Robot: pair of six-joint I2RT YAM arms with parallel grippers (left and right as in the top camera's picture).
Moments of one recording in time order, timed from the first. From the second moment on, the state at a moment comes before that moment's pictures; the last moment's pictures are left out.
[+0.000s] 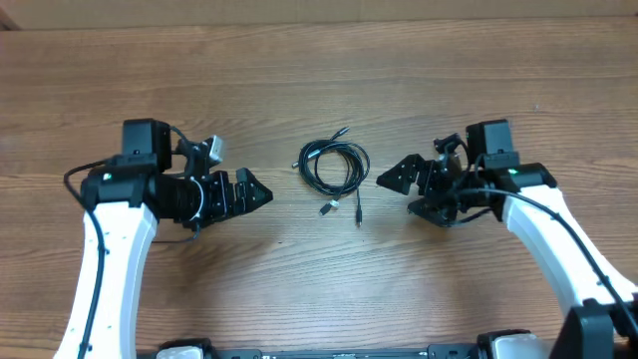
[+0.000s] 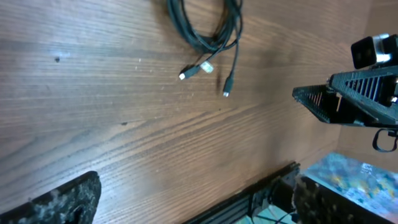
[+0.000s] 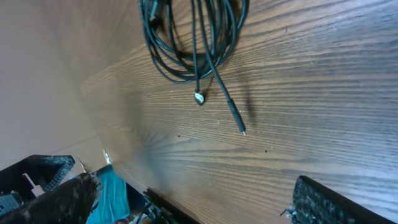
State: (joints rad) left arm 0.05 1.34 1.13 -1.15 0.67 -0.16; right arm 0.12 1.47 0.93 -0.68 -0.75 0.58
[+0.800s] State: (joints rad) left arm -0.05 1.40 1.13 -1.09 0.69 -0.17; right arm 0.12 1.51 0.93 -0.67 -0.69 0.59
